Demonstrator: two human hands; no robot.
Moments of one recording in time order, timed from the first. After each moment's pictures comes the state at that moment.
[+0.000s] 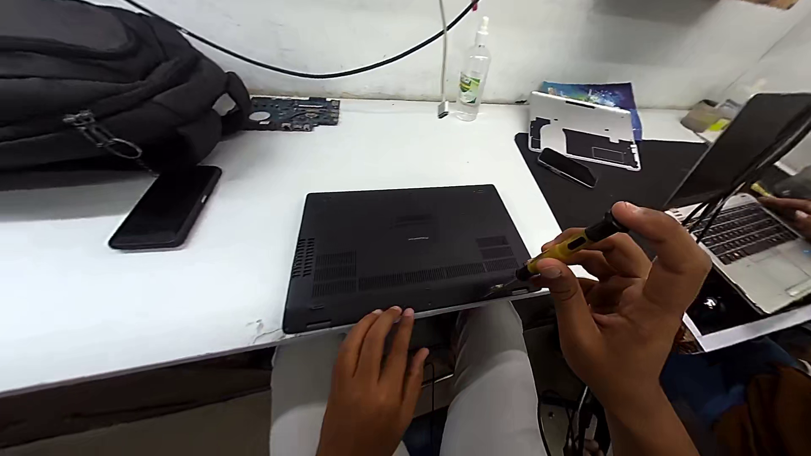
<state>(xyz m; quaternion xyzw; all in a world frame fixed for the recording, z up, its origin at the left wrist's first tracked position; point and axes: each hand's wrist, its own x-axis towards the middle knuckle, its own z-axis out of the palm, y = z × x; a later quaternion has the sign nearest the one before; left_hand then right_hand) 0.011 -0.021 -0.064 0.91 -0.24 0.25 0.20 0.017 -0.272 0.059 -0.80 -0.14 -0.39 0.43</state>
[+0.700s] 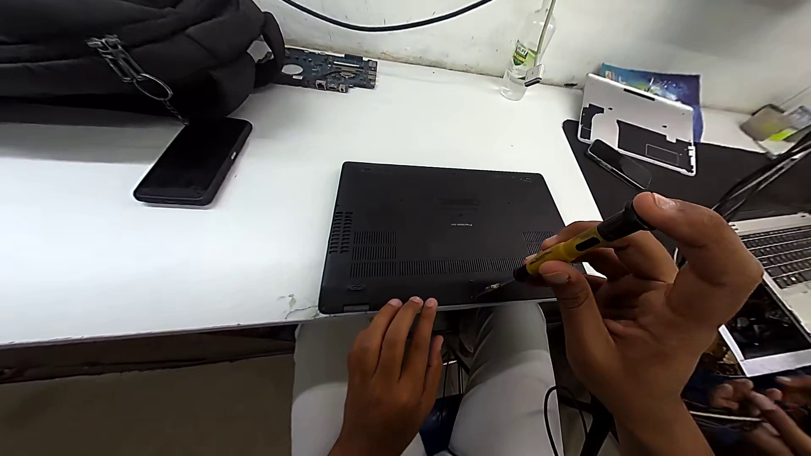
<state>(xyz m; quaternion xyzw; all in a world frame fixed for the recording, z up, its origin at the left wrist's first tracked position) 0.014 -0.007 -0.087 0.91 -0.19 0.31 0.21 0.044 -0.222 0.055 -0.81 -0.22 -0.34 0.44</state>
